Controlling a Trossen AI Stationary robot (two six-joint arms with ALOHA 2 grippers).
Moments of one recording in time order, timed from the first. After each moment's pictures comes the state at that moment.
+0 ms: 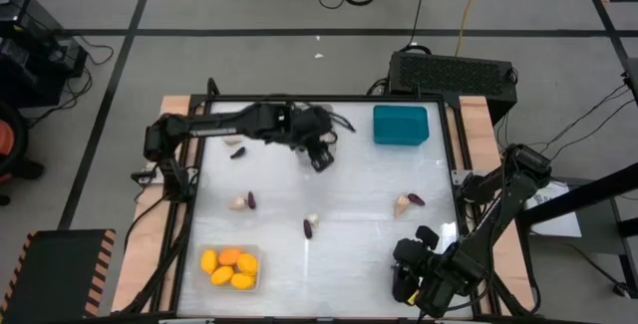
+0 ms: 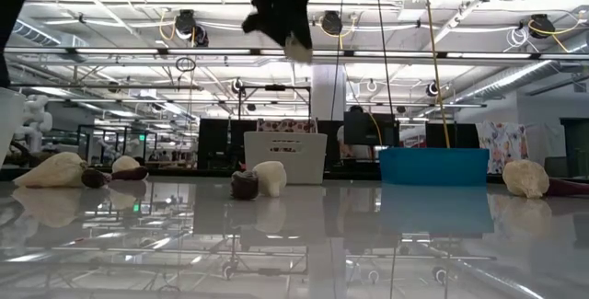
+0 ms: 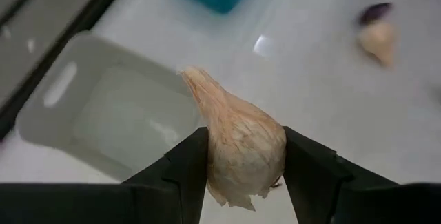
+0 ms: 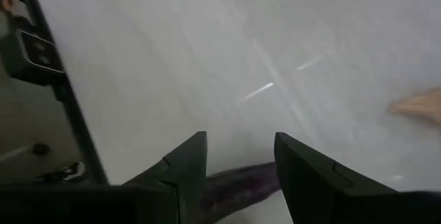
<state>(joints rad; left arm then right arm) 0.13 1.80 1.76 -0.94 -0.17 -0.36 0.91 1.64 1.29 -0.99 0.47 1.42</state>
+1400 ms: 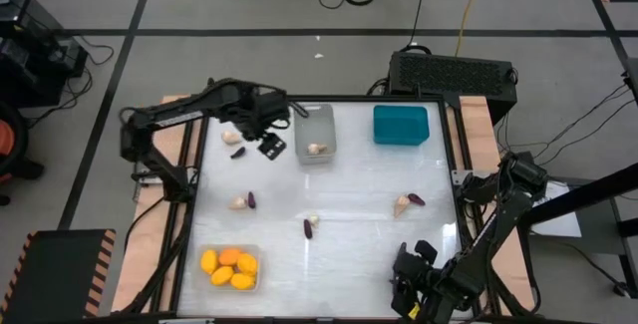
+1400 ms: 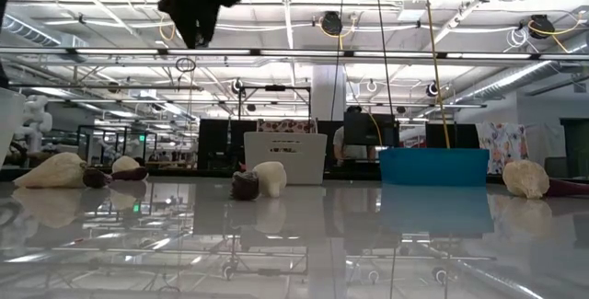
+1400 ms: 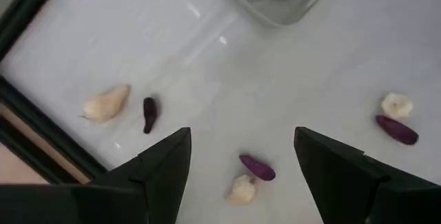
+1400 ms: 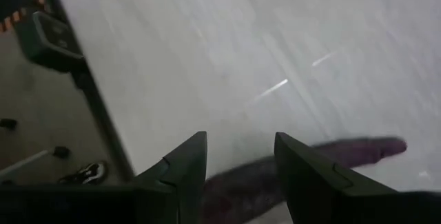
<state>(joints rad) 0.25 1.62 1.75 -1.56 -0.08 -0.55 0.97 1.74 1.29 -0.88 0.48 1.52</state>
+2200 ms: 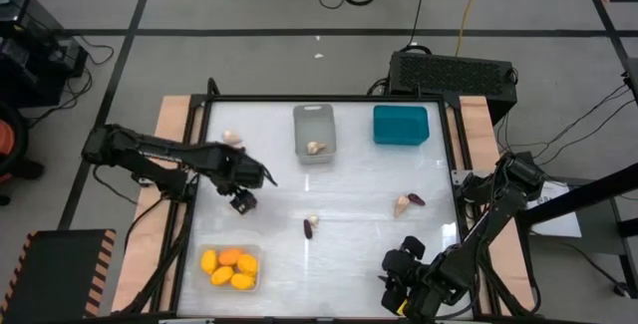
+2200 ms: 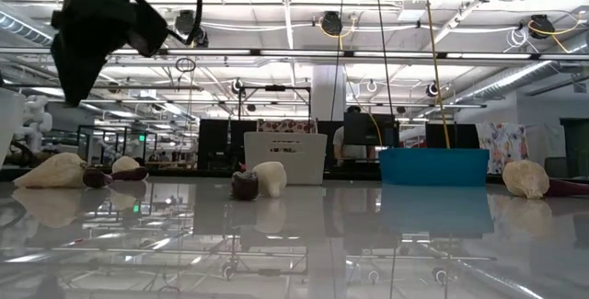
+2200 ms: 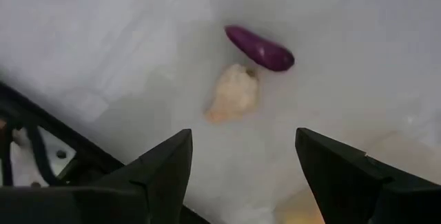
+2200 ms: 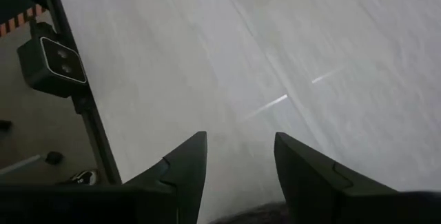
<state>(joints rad) -0.08 1.31 0.98 -1.26 0.08 -0.85 0.89 1.75 1.29 -0.81 0.50 1.37</state>
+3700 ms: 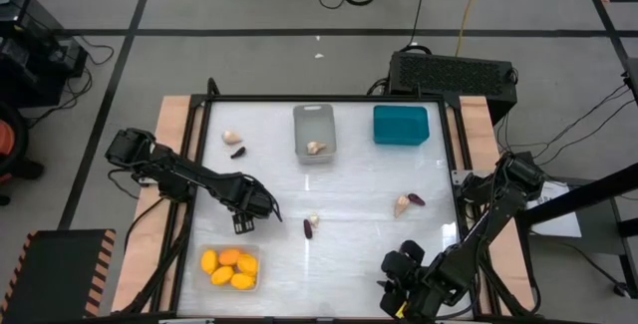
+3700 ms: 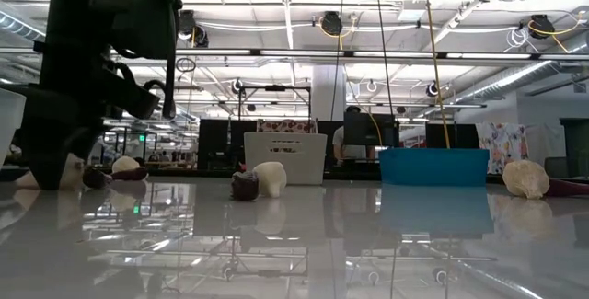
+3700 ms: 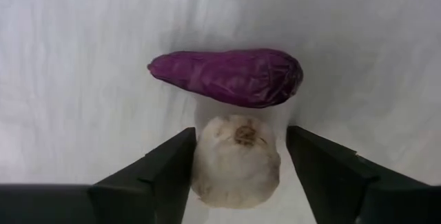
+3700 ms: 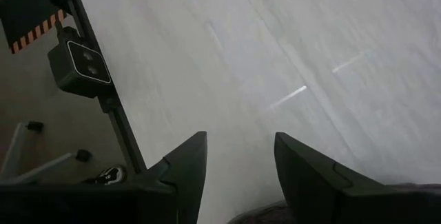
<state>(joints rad) -0.26 1.56 0.78 -0.92 -0.04 -0.54 0.89 1.75 1.29 -0.75 0.46 1.41</state>
